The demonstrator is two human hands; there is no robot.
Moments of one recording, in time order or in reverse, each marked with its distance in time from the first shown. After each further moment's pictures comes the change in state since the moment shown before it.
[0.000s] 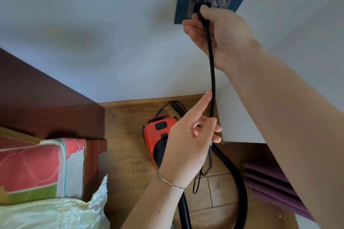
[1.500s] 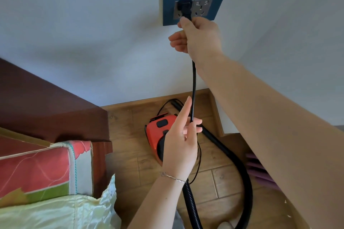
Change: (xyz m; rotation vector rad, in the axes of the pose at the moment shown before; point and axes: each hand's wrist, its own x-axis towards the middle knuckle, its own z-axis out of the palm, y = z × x) left_hand -0.014 -0.038 0.002 0.282 0.146 0.033; right_hand -0.002 0.022 0.001 -0.398 0.102 -0.239
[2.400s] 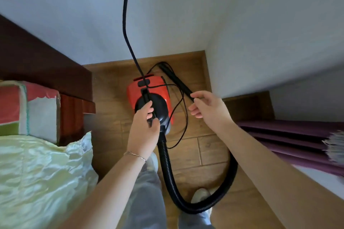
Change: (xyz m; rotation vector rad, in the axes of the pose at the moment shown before) left_hand -0.069 -0.142 0.060 0.260 0.096 -0.285; right_hand -0.140 0.256 -0.162 -0.269 -0.243 0.360
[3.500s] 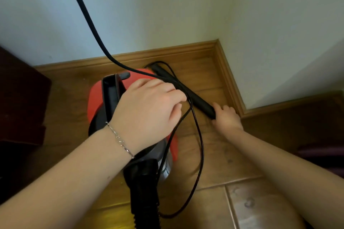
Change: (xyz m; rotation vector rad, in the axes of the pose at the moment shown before) left_hand 0.161 -0.113 0.103 1.022 0.058 0.915; right_hand 0.295 0.275 0.042 -1.046 0.245 -0.099
